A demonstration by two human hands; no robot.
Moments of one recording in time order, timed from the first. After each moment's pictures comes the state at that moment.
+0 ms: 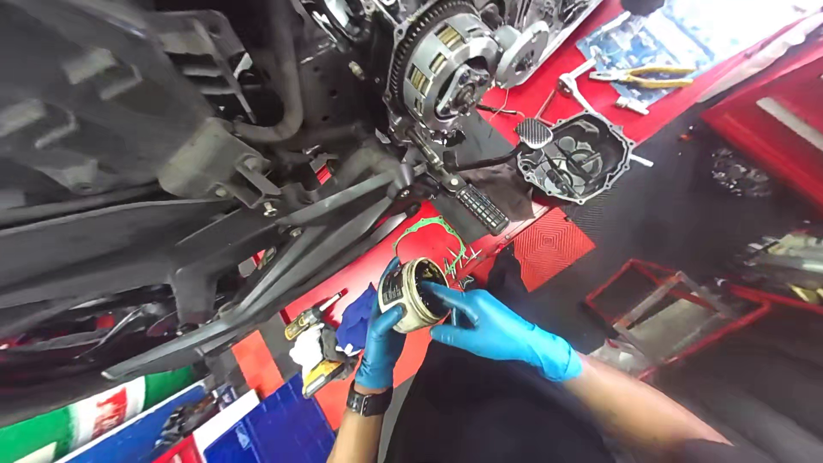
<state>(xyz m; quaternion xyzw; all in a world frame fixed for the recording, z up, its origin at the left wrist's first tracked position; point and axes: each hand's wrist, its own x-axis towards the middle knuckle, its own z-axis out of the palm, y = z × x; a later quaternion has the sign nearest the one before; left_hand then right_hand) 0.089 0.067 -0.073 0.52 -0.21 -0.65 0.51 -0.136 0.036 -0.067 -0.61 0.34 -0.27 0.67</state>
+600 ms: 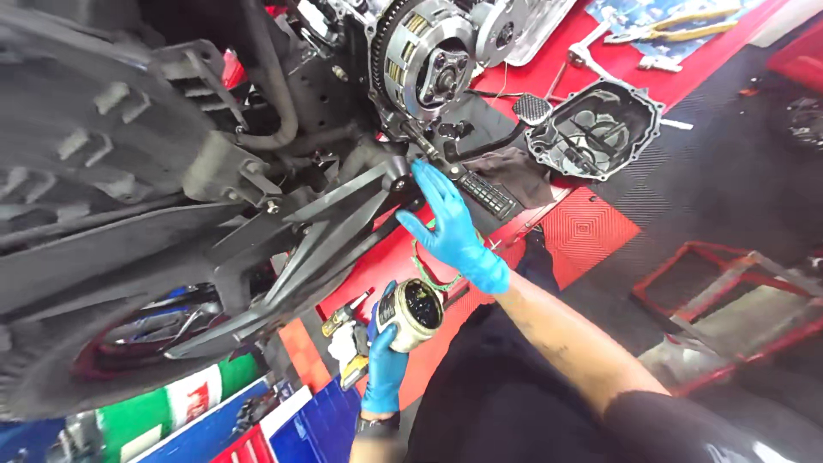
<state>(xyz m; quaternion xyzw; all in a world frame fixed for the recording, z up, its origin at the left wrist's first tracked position) 0.126 0.117 -0.071 0.58 -0.19 -0.59 0.53 -0.067 -0.072 -0.087 -0.60 0.50 -0.57 0.28</state>
